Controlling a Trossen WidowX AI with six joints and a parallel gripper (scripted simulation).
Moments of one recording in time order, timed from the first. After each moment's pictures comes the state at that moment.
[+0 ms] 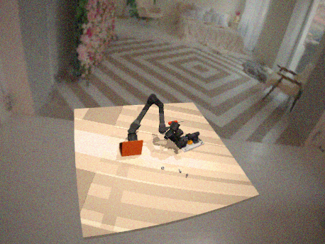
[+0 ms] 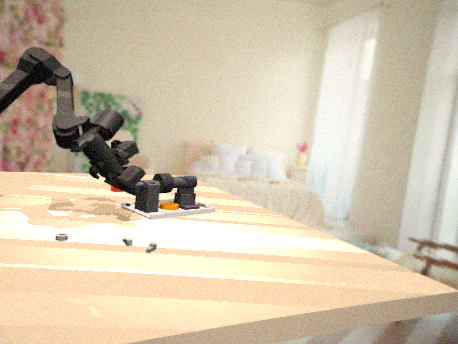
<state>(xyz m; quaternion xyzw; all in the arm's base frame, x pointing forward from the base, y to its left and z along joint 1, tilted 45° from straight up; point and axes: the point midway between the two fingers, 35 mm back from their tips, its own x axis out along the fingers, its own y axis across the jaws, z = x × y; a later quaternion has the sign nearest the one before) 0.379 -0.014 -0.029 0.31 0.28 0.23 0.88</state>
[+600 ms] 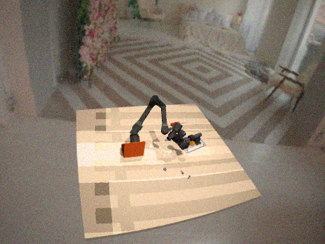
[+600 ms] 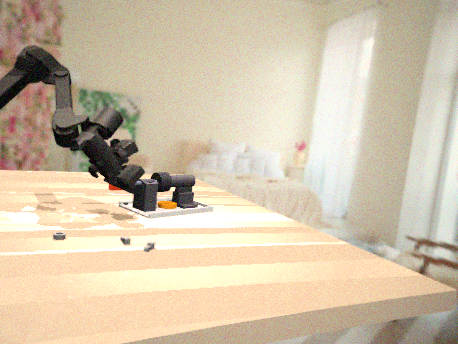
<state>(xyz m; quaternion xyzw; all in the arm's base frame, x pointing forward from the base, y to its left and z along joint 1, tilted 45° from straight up) 0.383 -0.013 -0.028 0.31 0.28 0.23 0.88</state>
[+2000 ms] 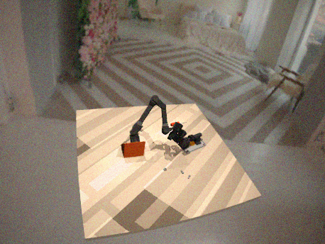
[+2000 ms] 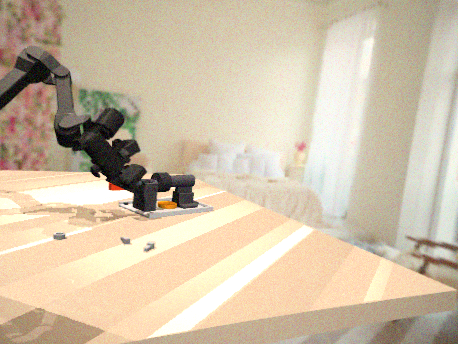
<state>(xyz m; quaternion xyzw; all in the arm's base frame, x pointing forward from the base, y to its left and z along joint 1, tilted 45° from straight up) 0.389 -0.012 -0.027 0.31 0.28 0.23 0.88</state>
